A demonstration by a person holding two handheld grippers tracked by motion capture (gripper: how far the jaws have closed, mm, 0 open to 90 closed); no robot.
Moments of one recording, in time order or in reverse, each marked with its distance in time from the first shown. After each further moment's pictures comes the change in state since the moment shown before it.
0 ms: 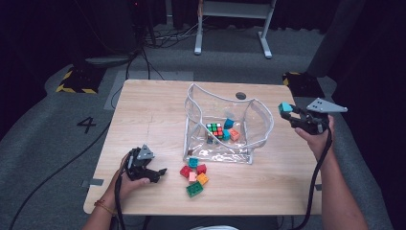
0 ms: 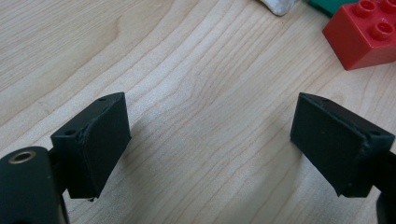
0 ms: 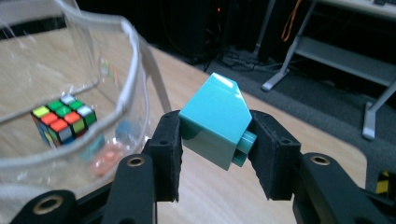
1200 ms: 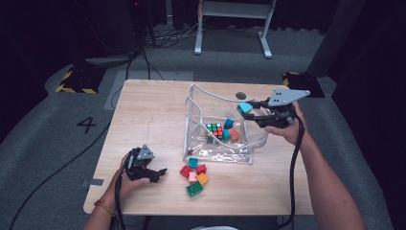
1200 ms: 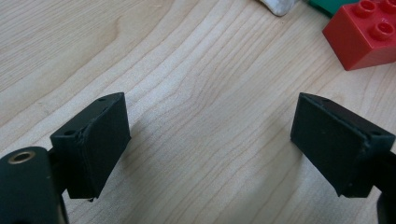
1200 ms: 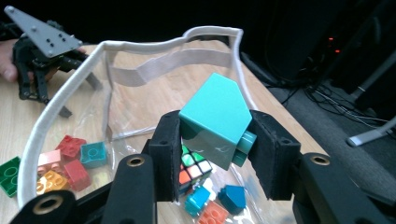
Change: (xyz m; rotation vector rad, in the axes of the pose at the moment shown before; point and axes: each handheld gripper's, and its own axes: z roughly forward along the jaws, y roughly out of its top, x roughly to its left) left arm 0.000 0.000 0.000 0.002 0.001 0.000; right arm 0.093 0.090 0.033 0.021 0.382 -0.283
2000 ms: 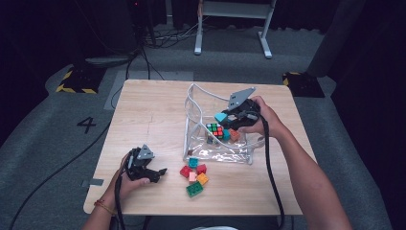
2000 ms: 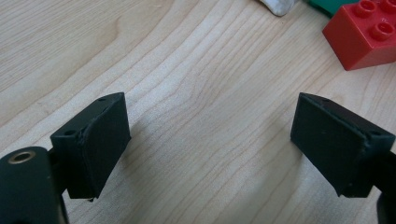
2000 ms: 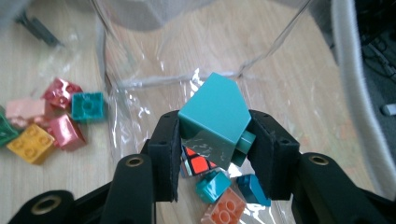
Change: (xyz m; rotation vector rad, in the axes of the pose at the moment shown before) left arm 0.000 0.000 0.000 0.000 0.000 0.002; right arm 0.009 0.017 0.090 0.333 0.130 -0.141
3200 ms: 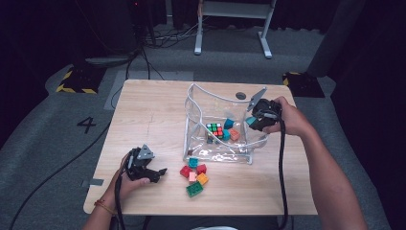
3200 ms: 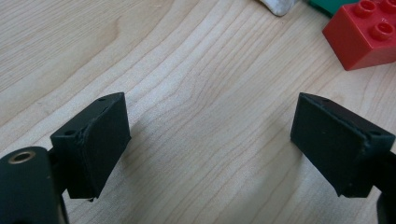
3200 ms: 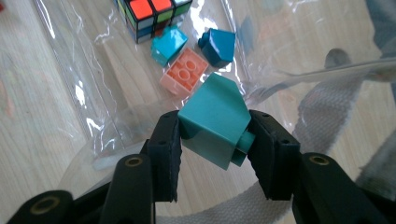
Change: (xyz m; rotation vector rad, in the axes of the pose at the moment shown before) left arm 0.000 0.000 0.000 -0.001 0.002 -0.001; right arm -0.027 -0.054 -0.024 0.387 -0.077 0.069
